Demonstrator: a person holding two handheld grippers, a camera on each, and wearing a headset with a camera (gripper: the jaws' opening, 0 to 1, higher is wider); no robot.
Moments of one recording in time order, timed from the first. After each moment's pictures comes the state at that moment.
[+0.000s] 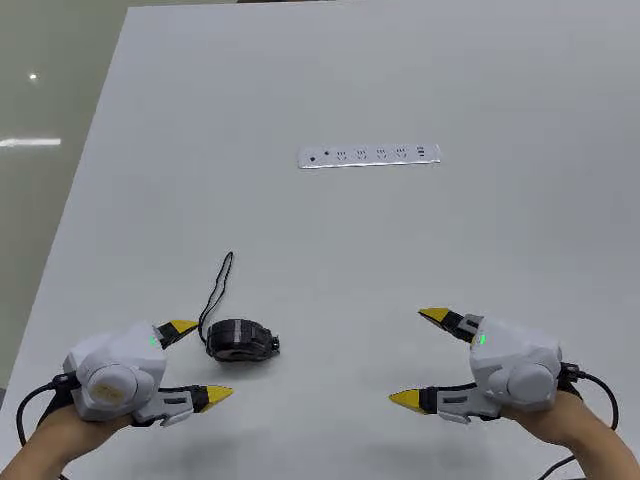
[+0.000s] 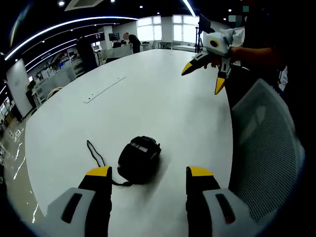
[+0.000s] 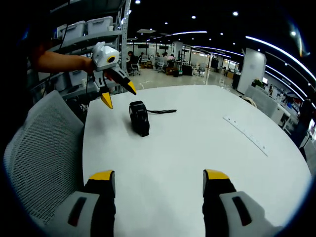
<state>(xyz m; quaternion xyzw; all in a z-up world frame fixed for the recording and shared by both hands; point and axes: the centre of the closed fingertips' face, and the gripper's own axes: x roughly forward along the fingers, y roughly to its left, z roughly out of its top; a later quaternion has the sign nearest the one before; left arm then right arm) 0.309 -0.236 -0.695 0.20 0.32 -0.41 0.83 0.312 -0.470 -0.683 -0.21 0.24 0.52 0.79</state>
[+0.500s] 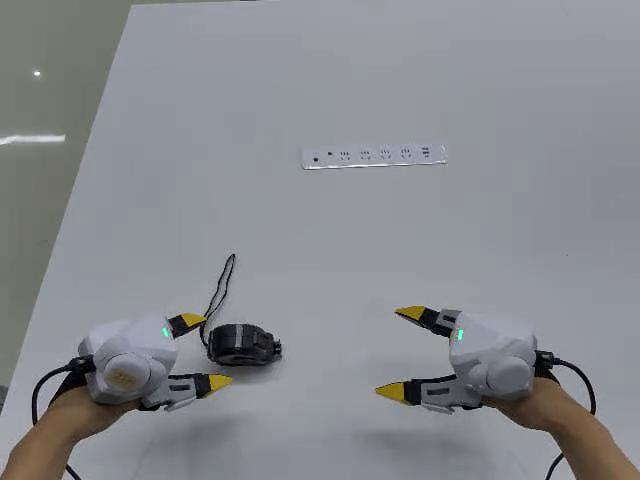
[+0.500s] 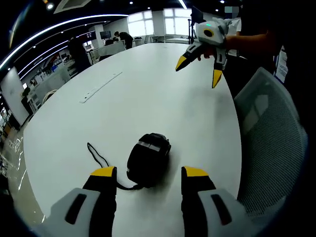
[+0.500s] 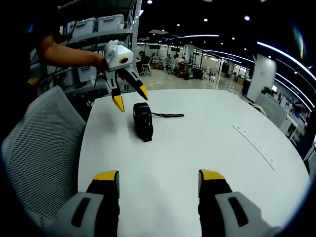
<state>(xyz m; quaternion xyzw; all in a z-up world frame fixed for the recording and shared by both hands) 0.332 -0.235 -0.714 0.24 0.33 -0.43 0.81 0.327 -0.442 -0.690 -0.22 0.22 0.56 0.77</state>
